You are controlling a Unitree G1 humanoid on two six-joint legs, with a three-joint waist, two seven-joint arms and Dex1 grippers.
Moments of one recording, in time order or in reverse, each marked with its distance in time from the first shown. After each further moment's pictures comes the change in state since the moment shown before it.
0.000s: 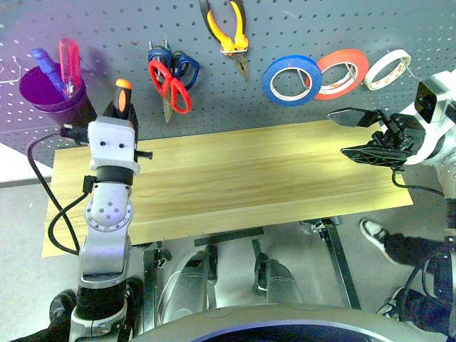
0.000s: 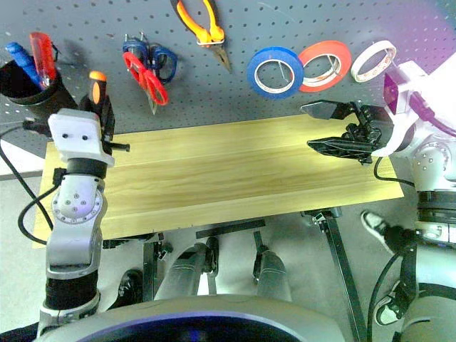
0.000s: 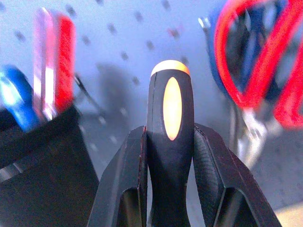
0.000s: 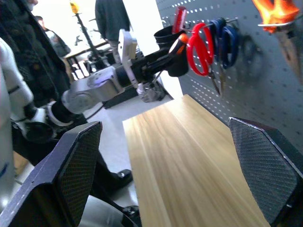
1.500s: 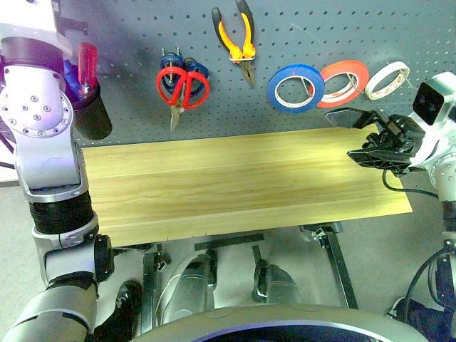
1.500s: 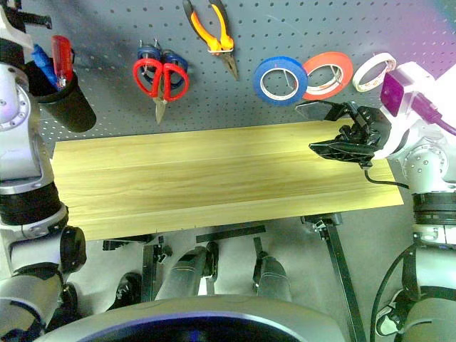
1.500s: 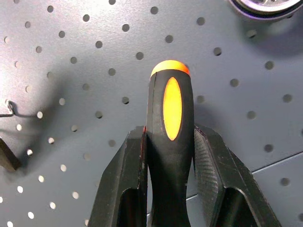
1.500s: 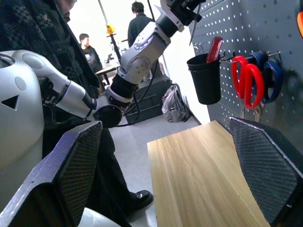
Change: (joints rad) left arm -0.553 0.254 0.135 0.316 -0.003 -0.112 -0.056; right arm 0.015 -0.018 0.073 -0.022 0.175 -0.037 0.000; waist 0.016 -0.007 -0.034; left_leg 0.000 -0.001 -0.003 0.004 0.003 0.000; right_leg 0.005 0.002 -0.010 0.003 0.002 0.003
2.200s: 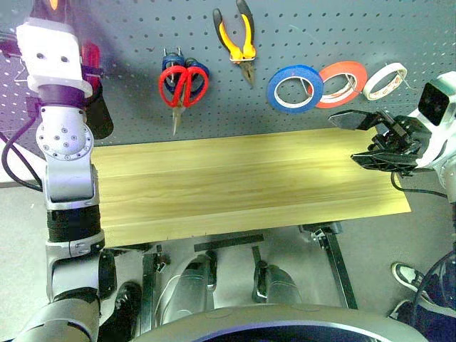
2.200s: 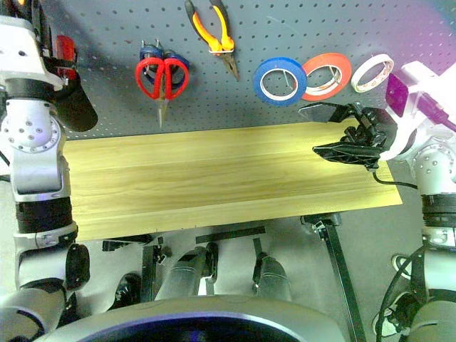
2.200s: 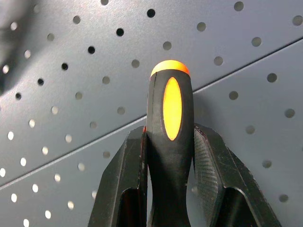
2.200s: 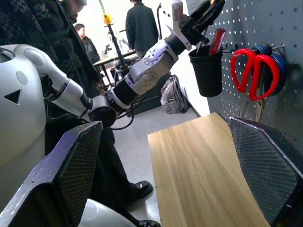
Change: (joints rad) left arm 0.143 -0.056 0.006 0.171 -0.014 -0.215 0.072; right arm 0.015 -0.049 0.000 -0.020 0.001 0.020 0.000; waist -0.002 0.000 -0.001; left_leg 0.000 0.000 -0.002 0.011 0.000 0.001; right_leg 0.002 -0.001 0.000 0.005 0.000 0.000
